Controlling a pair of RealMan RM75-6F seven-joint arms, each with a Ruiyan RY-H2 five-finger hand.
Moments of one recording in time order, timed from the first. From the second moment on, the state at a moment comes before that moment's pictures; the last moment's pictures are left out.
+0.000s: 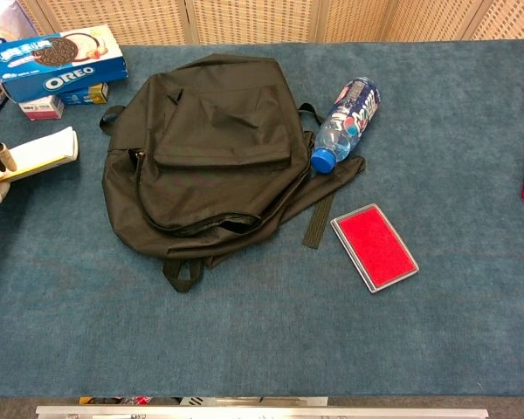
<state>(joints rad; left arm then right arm) -0.34 -1.47 -0.08 -1.33 1.07 1.20 0.39 0.10 -1.02 0.08 -1.64 -1.46 1.45 0.01</state>
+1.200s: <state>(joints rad) -0.29 -1.59 -0.11 -1.10 1.24 1.35 0.25 0.09 -1.02 0.09 -1.66 -1.45 1.46 0.00</state>
